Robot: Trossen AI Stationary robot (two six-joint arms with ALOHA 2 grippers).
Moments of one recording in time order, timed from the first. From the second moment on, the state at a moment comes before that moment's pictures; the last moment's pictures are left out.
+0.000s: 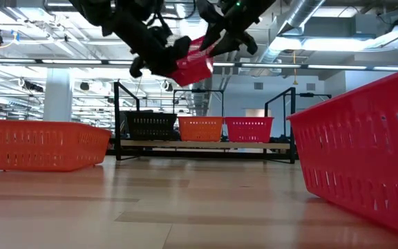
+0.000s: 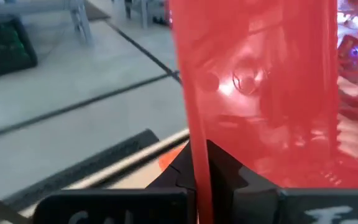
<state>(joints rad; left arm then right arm) 0.30 1.44 0.95 0.08 -0.53 -0.31 -0.16 1.63 1.37 -0.18 0.51 0.46</state>
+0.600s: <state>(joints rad) 0.29 1.45 0.95 0.13 -0.41 -0.31 -0.25 1.59 1.40 -0.30 0.50 0.39</state>
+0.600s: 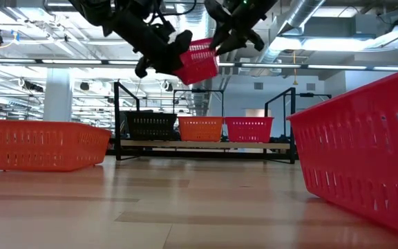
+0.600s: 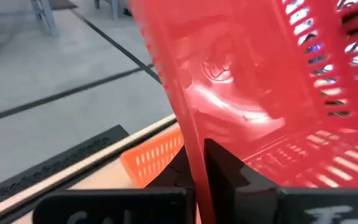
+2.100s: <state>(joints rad) 0.20 1.21 1.34 -0.48 -0.13 -0.14 -0.33 1.56 1.39 -0.68 0.34 0.54</state>
